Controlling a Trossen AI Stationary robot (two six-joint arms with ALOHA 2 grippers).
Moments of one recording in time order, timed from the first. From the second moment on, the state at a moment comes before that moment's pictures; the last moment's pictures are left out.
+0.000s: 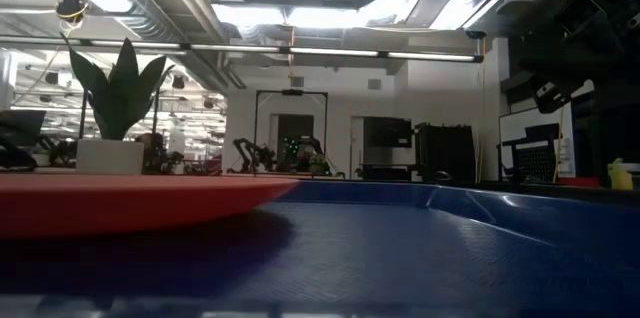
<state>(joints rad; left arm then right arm) -0.88 1.76 1.36 -0.66 -0.51 -0.96 0.12 0.13 0.01 0.03 0.01 0.31</state>
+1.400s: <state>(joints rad) -0.32 1.86 1.15 -0.06 -0.30 -0.44 0.12 0.14 0.01 0.02 -0.01 0.30</state>
